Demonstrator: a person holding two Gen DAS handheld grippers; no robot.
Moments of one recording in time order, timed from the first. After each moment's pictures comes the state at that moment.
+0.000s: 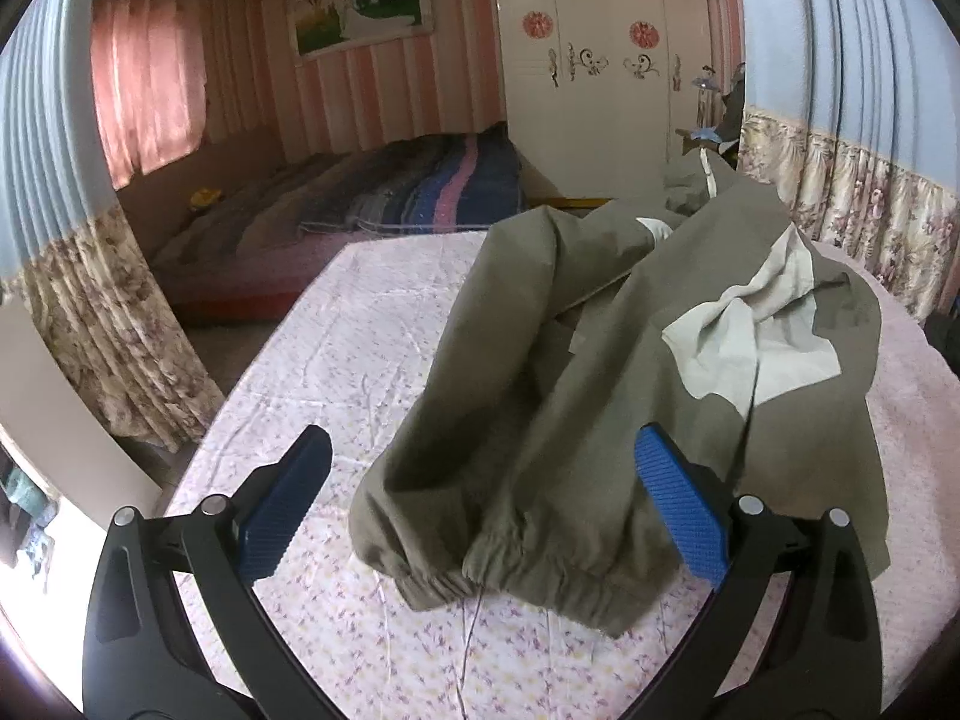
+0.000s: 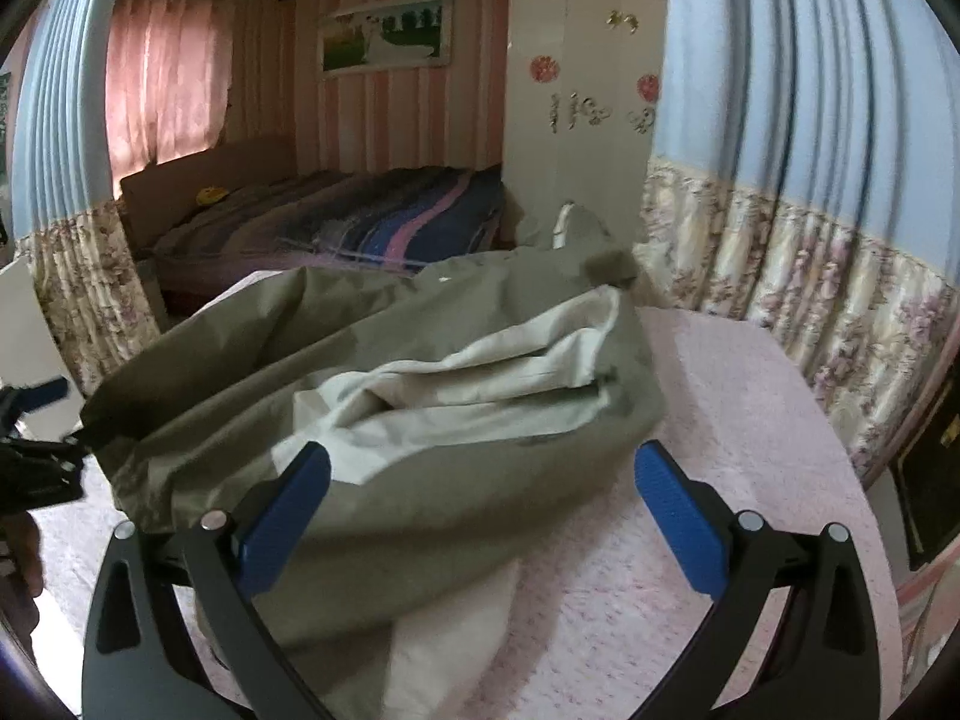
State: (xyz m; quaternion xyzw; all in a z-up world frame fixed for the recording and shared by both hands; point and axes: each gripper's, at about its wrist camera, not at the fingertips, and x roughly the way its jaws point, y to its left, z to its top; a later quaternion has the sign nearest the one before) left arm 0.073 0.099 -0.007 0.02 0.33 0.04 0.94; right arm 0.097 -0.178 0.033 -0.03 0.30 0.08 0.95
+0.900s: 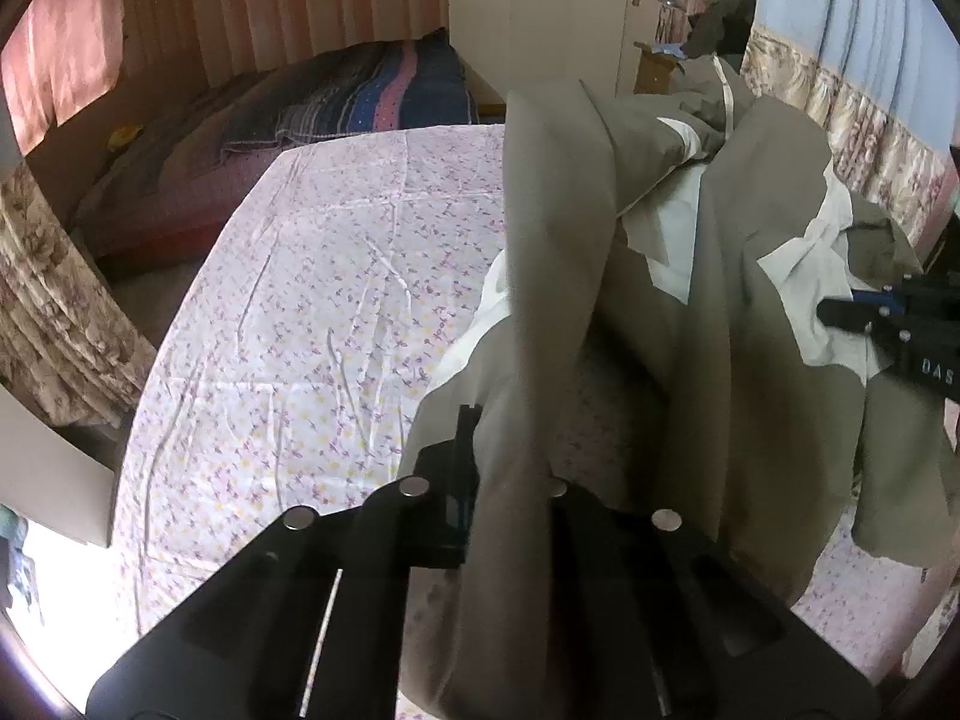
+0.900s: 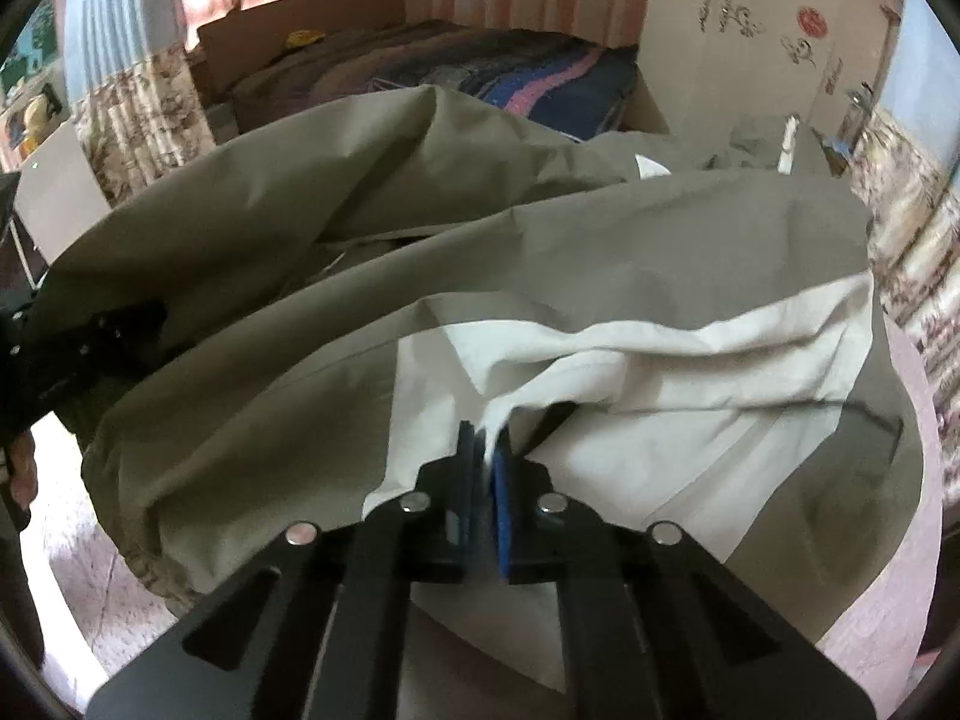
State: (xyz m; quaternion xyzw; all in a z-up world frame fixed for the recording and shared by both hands) left arm 0.158 0.167 -0.069 0.02 0.43 -0.04 0.90; right arm 0.202 -0.075 -0.036 -0.12 0.44 0.19 0.87
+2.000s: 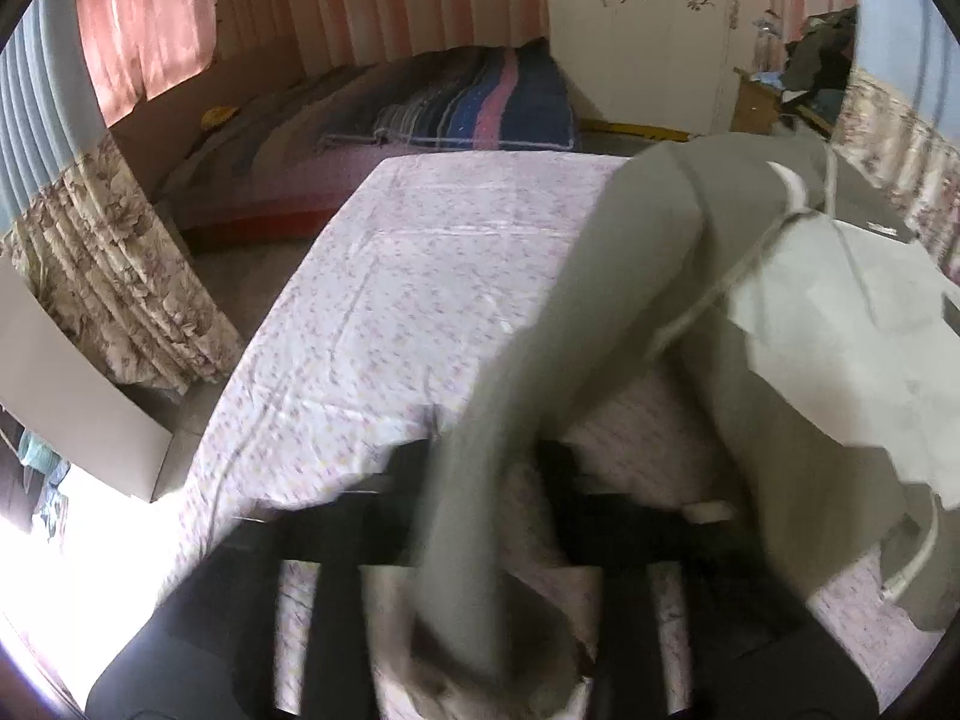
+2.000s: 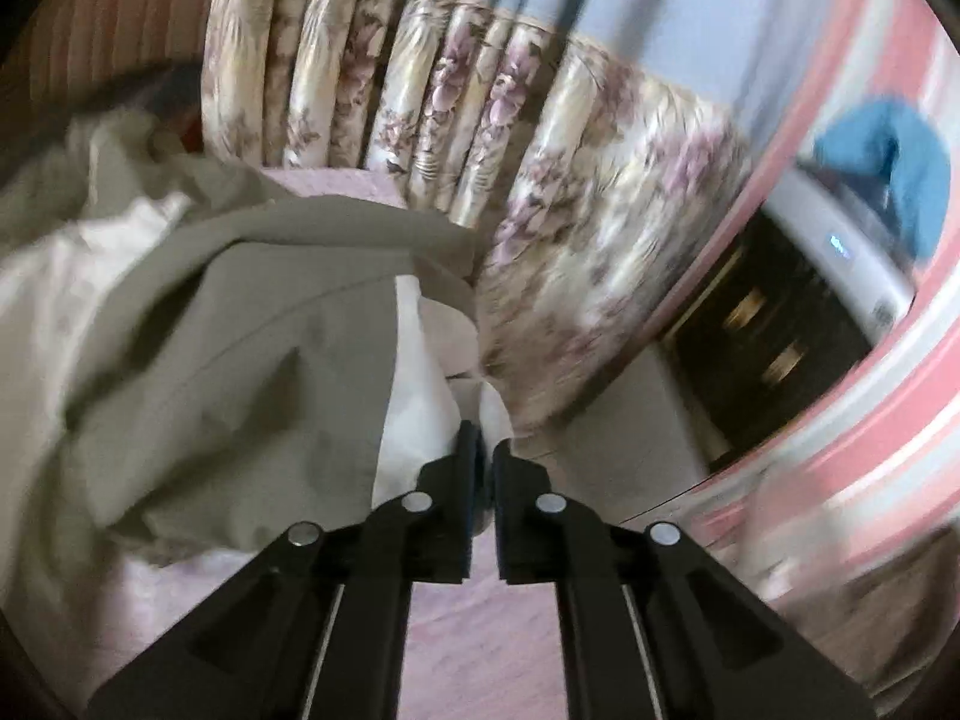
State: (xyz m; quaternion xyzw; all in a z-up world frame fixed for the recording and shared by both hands) left arm 0.180 0.171 -0.047 0.01 0.42 0.08 0.91; right arm 0.173 -0.504 -0.022 0.02 0.41 -0.24 0.88
